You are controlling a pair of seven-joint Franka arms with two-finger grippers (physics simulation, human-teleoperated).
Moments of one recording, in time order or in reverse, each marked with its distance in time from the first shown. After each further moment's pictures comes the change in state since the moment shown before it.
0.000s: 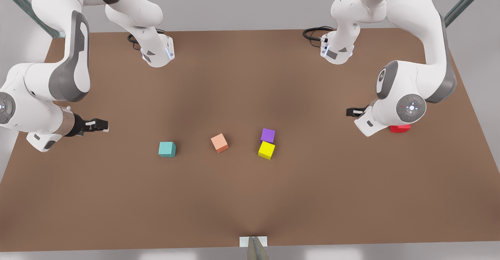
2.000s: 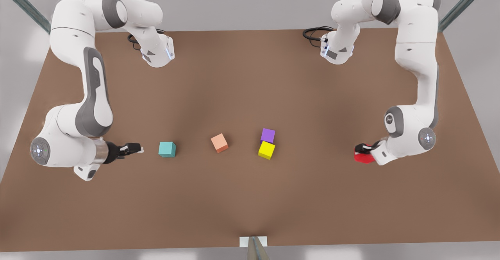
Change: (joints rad) left arm 0.213 0.269 -0.105 -0.153 -0.264 0.659 0.392; right arm 0.057 0.319 0.042 0.143 0.309 0.098 -0.076
